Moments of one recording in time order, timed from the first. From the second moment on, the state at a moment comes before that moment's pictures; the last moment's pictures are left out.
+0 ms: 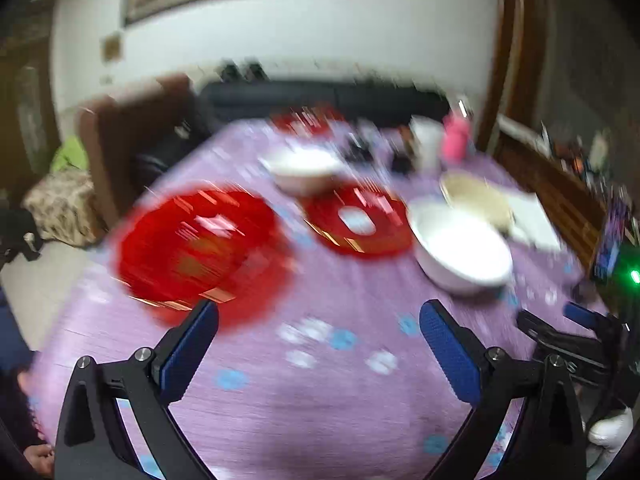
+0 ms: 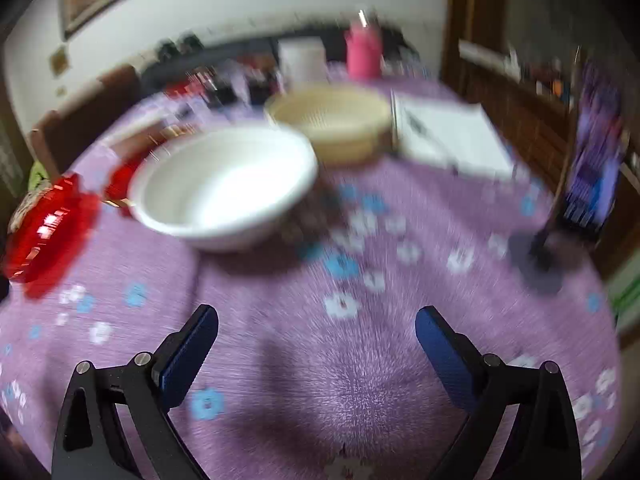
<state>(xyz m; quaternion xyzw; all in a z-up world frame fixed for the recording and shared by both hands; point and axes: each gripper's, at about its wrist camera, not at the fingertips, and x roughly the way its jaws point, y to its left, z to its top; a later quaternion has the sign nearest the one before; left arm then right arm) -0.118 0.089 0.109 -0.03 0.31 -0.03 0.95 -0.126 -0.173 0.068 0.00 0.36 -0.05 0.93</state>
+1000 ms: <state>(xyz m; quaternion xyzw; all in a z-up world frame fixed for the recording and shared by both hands) 0.067 0.293 0.027 -0.17 0.46 0.04 0.87 0.077 0.057 0.019 0.13 0.52 0.19 0.83</state>
